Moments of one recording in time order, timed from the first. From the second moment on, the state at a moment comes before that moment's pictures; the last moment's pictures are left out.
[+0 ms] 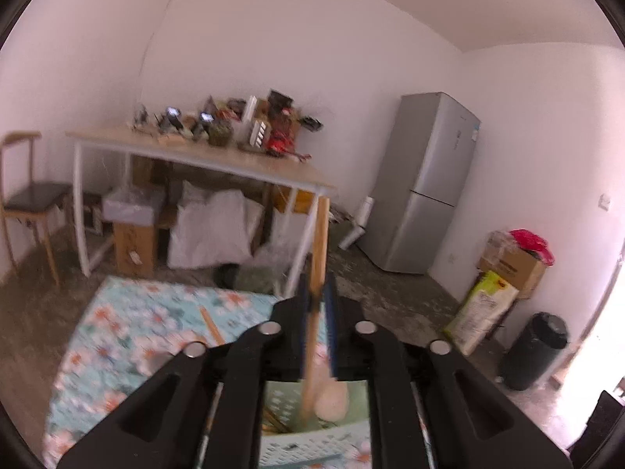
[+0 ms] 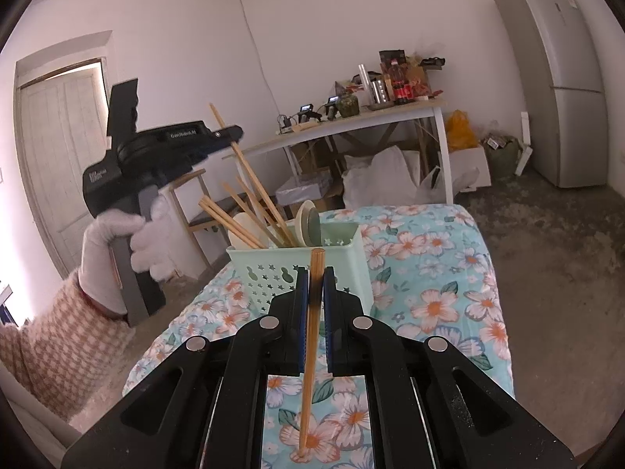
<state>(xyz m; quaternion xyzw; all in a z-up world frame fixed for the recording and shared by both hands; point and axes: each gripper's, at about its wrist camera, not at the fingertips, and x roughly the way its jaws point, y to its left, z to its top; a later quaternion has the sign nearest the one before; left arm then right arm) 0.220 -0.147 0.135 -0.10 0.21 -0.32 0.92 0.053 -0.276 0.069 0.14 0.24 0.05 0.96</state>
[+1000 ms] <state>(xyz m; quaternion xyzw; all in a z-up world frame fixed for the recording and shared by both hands) 0.110 -0.036 0.081 -0.06 0.26 -0.28 0.92 0.113 -0.260 0.213 0.07 0.04 0.14 0.99</state>
